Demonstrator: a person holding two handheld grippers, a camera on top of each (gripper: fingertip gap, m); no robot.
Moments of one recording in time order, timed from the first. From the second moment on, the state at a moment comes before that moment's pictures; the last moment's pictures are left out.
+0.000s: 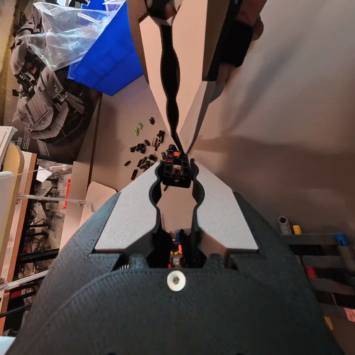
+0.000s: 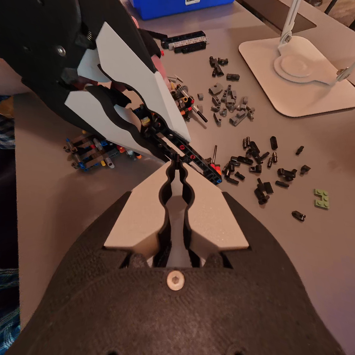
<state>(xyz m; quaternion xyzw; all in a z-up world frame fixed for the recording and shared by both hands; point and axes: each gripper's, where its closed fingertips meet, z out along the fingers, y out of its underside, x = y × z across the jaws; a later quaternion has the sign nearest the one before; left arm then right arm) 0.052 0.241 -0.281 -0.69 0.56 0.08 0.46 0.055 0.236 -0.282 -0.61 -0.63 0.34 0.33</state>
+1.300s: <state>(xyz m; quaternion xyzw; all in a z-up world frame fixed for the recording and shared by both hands) 0.068 0.227 -0.291 -0.72 0.54 0.03 0.43 0.073 0.220 -0.278 -0.59 -0.63 0.43 0.26</state>
